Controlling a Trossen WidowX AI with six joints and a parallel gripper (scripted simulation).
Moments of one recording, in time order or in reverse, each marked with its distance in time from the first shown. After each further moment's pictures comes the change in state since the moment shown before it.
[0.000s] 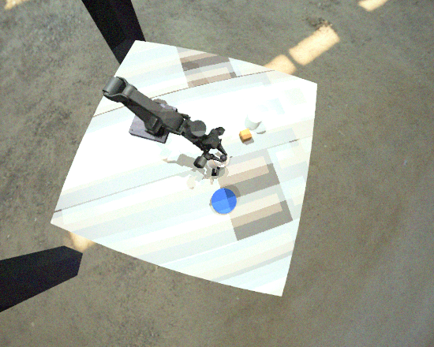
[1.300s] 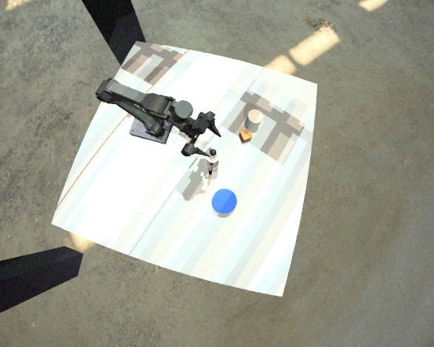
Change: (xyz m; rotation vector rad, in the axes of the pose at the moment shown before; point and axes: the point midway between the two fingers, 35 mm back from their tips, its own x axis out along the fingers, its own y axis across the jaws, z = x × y) arm -0.081 0.004 0.040 -0.013 0.020 0.010
